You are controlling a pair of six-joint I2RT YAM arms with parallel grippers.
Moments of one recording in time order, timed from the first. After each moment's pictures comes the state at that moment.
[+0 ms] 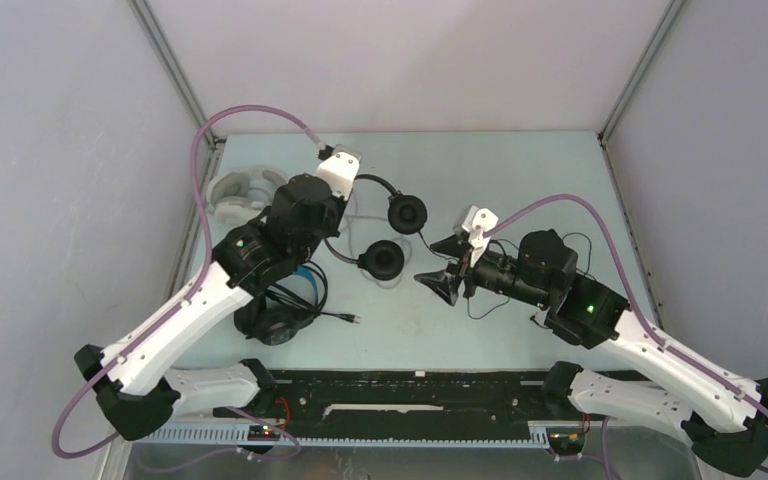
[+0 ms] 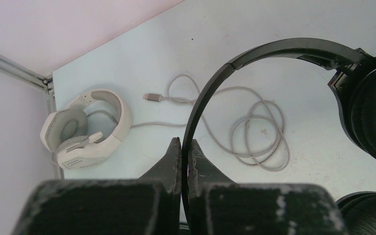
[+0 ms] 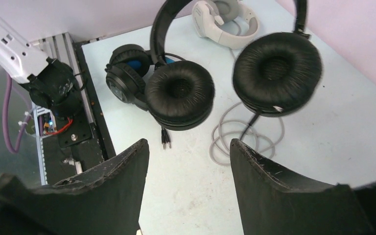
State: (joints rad) left arm -0.81 1.15 1.33 -0.61 -0.52 0.06; right arm 0.94 0.85 0.93 -0.22 -0.20 -0.03
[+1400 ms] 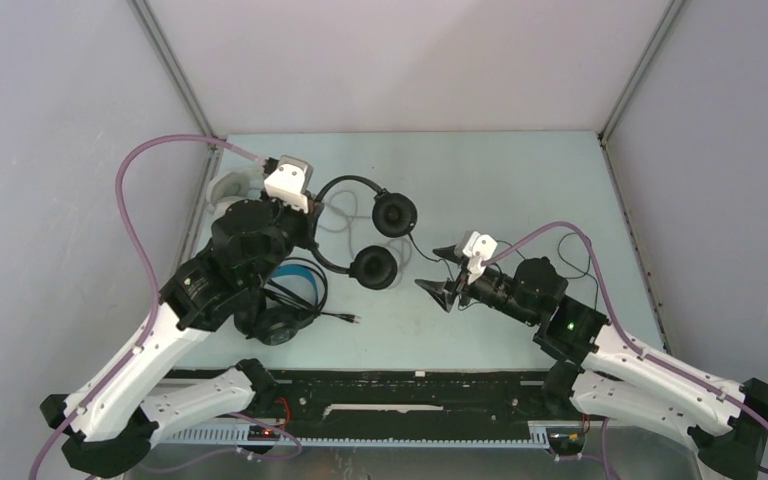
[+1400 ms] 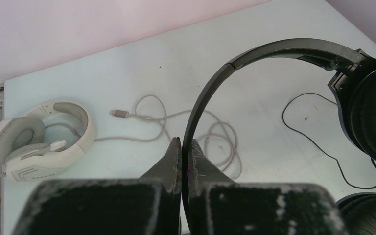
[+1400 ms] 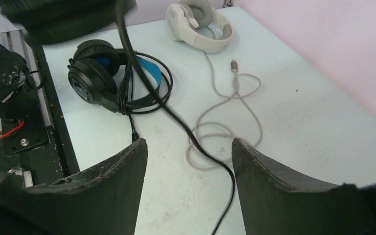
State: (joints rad) left arm -0.78 0.89 1.21 -0.54 -0.37 -0.07; right arm 0.95 0.78 0.66 0.08 -0.10 -0.11
